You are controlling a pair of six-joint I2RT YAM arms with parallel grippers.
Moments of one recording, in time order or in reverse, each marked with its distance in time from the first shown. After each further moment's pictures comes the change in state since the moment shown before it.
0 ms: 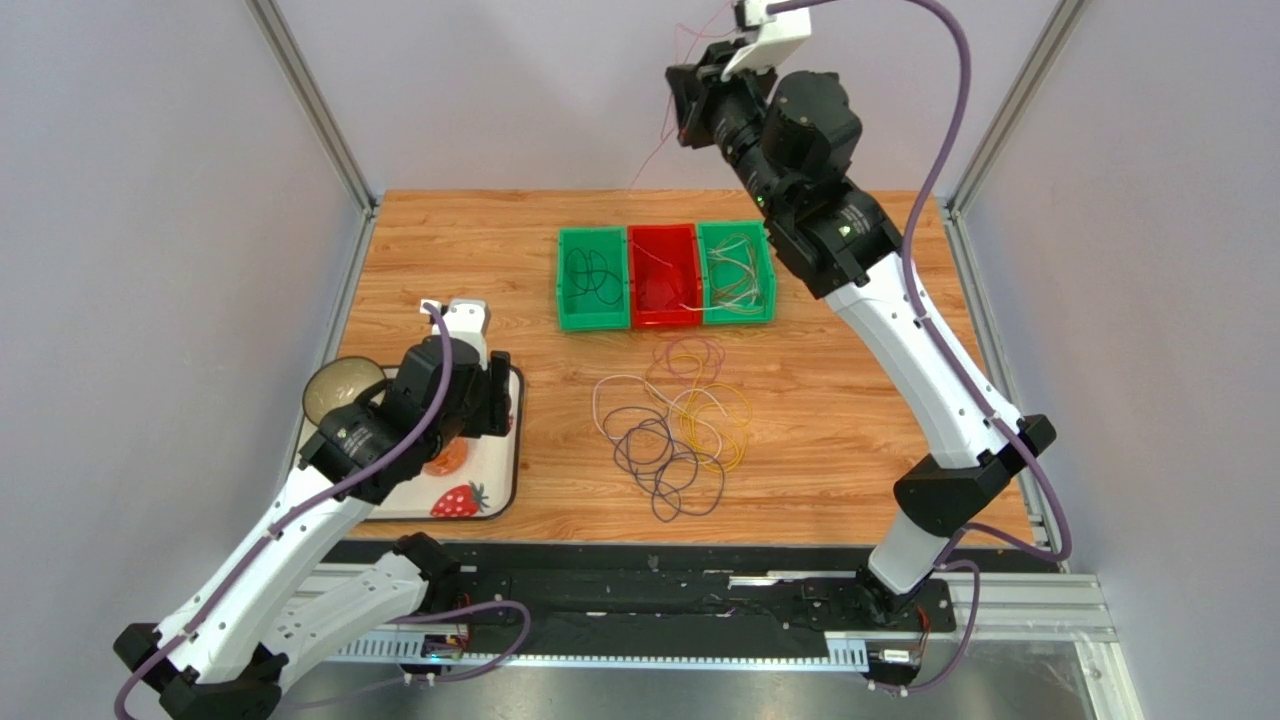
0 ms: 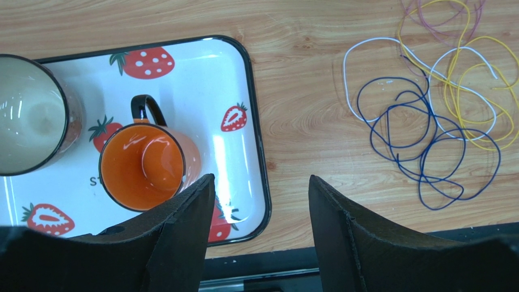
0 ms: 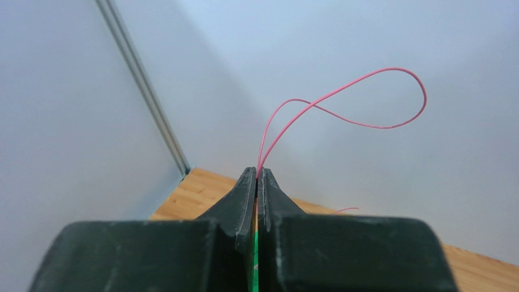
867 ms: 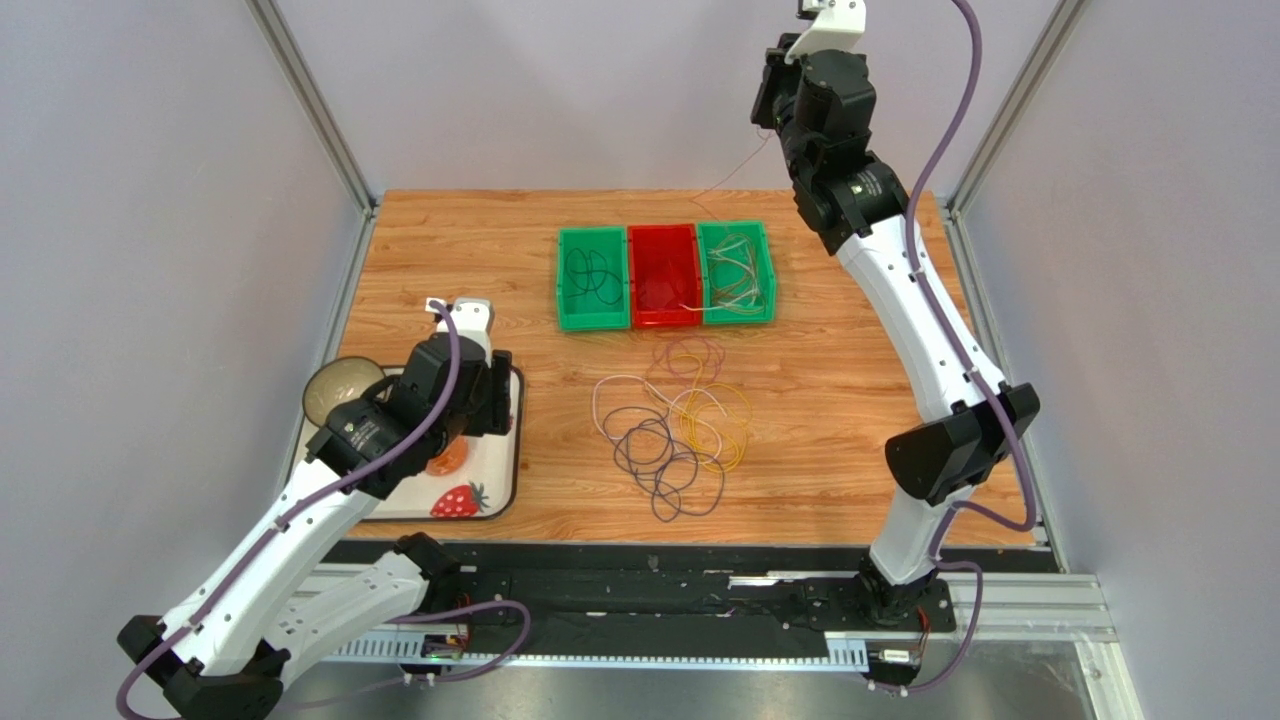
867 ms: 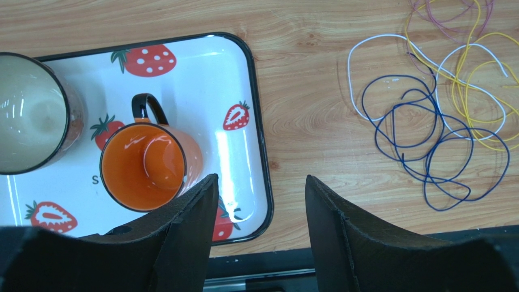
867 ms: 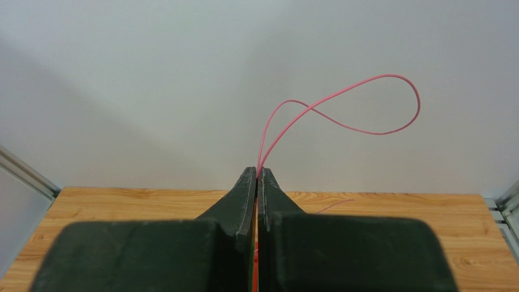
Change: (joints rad) left arm 0.000 0.031 0.000 0.000 -0.006 0.003; right arm -0.248 0.095 -0.019 -0.016 0.126 -0.004
